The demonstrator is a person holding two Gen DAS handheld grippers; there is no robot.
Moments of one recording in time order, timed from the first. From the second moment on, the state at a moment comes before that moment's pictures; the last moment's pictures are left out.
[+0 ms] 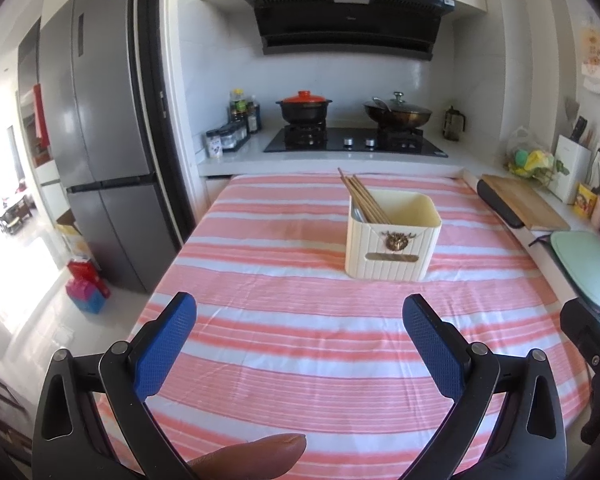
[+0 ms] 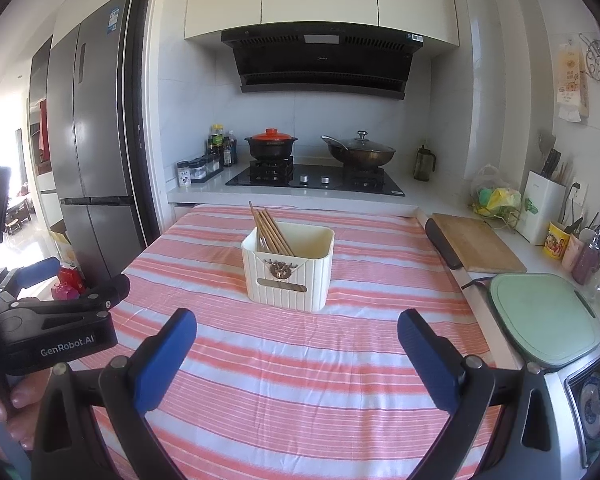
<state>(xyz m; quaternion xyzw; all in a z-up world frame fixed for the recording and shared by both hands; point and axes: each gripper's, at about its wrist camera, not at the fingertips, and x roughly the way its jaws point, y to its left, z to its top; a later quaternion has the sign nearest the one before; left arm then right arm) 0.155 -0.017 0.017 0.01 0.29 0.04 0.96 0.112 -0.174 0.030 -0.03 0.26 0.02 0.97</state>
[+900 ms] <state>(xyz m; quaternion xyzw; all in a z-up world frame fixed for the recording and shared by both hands) 0.154 -0.021 0.012 0.02 0.29 0.03 0.96 0.112 -0.175 0.025 -0.04 0.26 0.01 0.96</state>
